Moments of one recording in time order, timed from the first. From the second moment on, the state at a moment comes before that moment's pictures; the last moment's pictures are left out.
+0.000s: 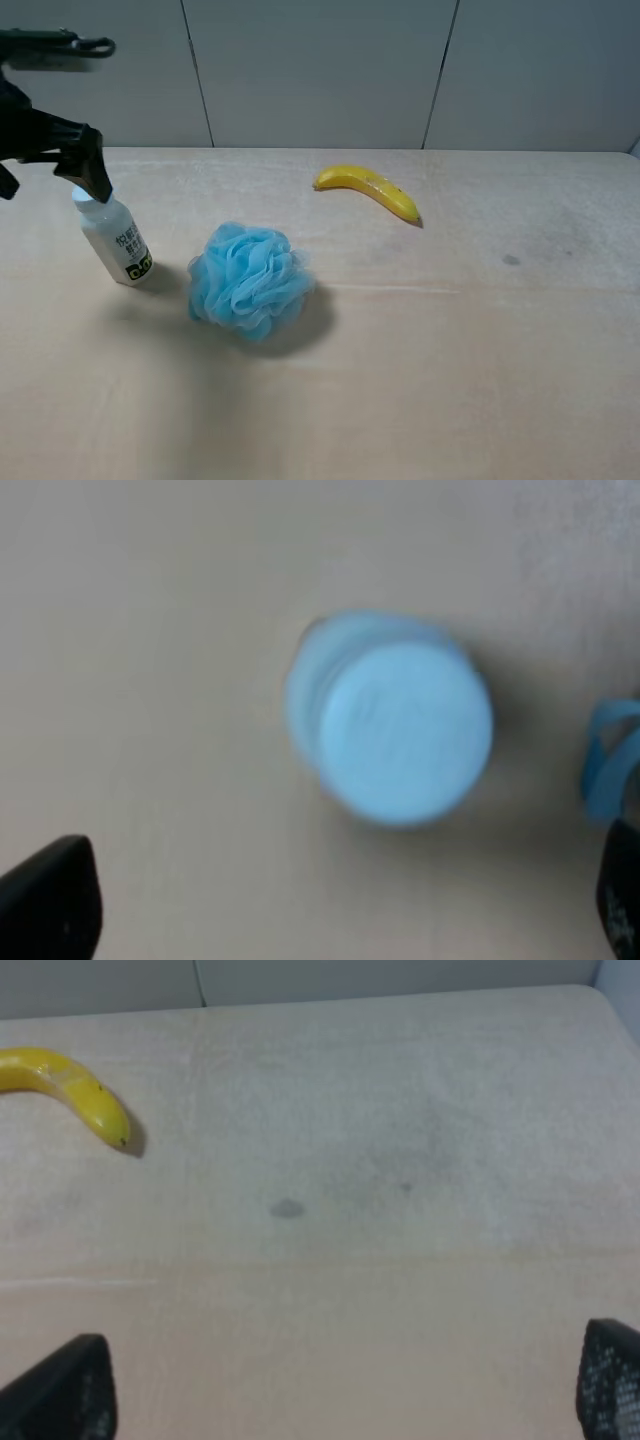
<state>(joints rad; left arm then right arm) -0.14 1.50 -1.05 -0.01 0.82 0.00 0.02 -0.01 -0.49 -0.02 1.02 0.02</state>
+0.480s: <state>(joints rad) -0.19 1.72 -1.05 -0.02 0.71 0.03 0.02 -0.01 -0.49 -0.02 1.02 0.02</state>
